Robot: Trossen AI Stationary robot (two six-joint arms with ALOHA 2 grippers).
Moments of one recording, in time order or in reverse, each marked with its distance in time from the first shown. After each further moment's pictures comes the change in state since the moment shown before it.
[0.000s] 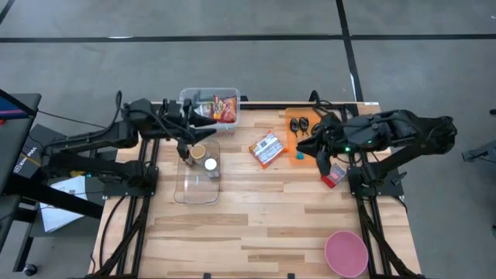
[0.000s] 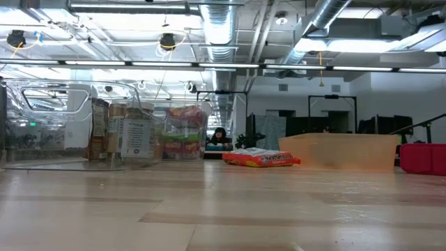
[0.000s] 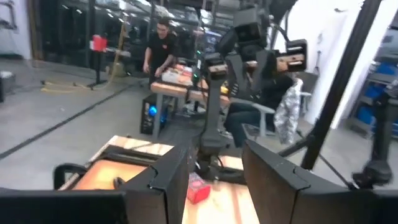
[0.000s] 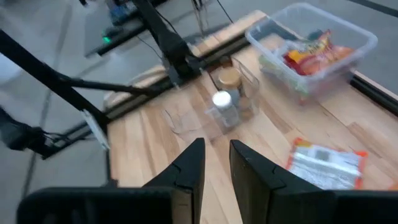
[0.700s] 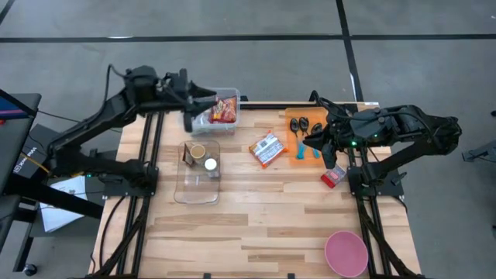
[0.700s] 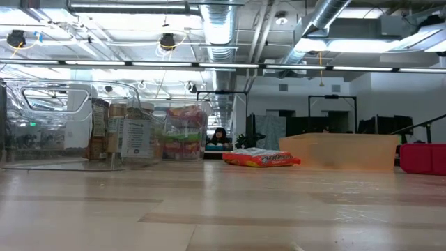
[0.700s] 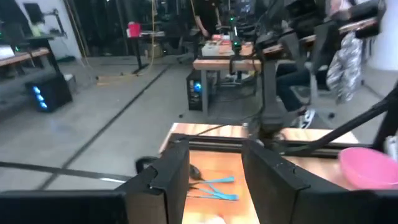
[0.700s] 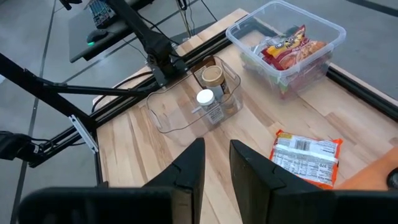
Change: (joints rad) left arm 0.262 0.187 0.377 -0.361 0.108 0.280; right arm -0.039 -0.043 0.001 -0.067 0.005 0.025
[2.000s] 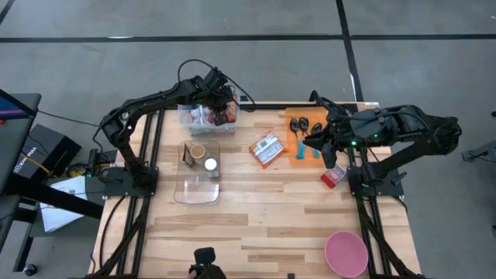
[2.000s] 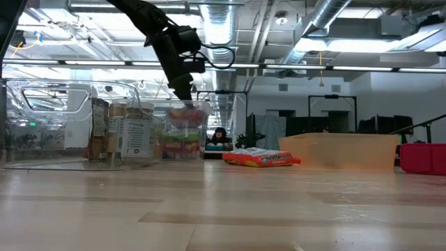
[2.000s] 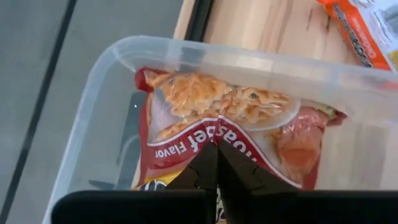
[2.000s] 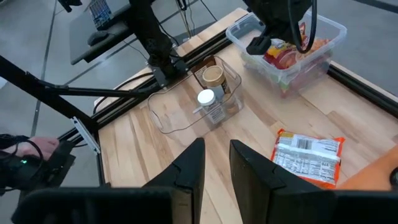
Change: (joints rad) left arm 0.192 0.640 0.080 -0.298 -0.291 0.373; right arm 0.000 0.000 0.000 0.001 -0.001 0.016
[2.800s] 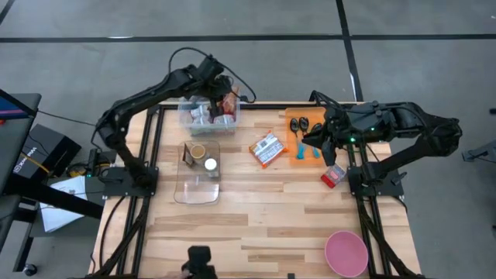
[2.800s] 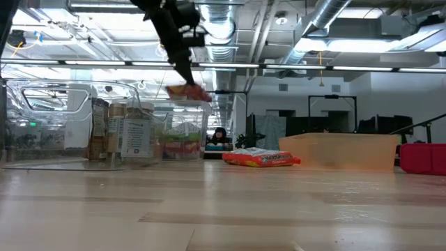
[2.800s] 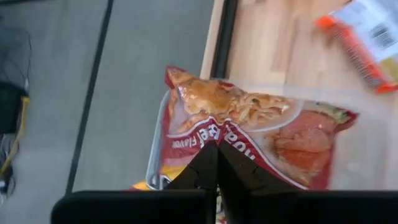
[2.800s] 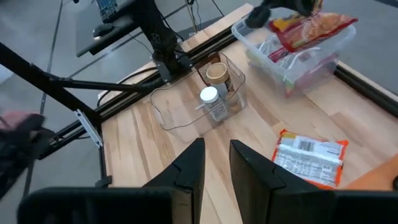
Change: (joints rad) left arm -0.010 -0.055 0.192 -0.171 -0.079 0.113; right arm -0.069 0.000 0.000 0.010 -0.097 -0.067
